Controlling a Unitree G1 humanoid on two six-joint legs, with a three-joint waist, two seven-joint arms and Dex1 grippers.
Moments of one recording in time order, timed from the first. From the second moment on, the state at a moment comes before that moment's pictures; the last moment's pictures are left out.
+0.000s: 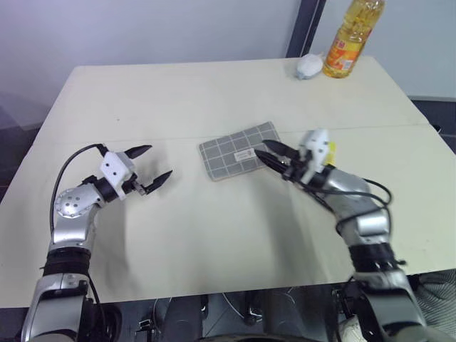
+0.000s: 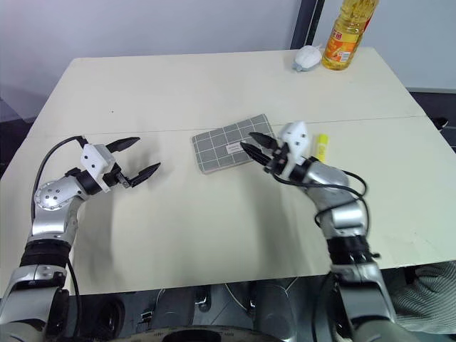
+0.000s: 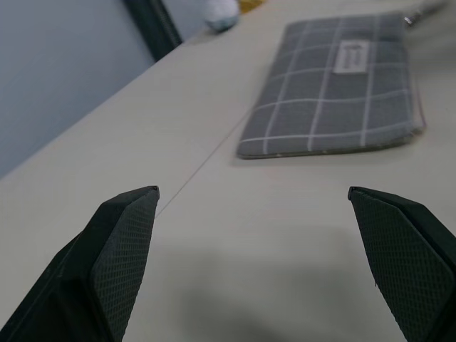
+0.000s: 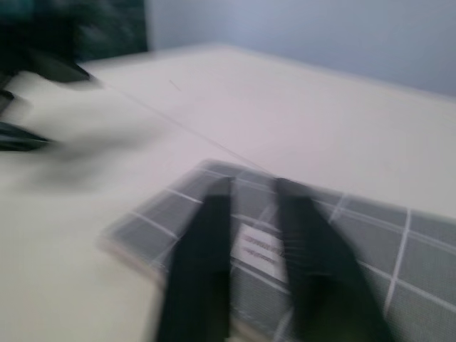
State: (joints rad) left arm -0.41 0.59 0.10 0.52 -0.15 -0.53 -0.96; right arm -0.54 -0.32 0.06 0.24 0.24 0.13 0.71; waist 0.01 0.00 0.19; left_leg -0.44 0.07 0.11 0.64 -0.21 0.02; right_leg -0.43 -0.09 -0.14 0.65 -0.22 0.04
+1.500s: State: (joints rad) left arm -0.88 0.46 -0.32 1.12 0.47 -1.04 -0.39; right arm -0.76 -0.29 0.10 0.72 -0.02 -0.09 0.62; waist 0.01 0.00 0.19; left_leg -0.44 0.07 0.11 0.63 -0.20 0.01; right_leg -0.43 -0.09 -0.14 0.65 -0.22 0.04
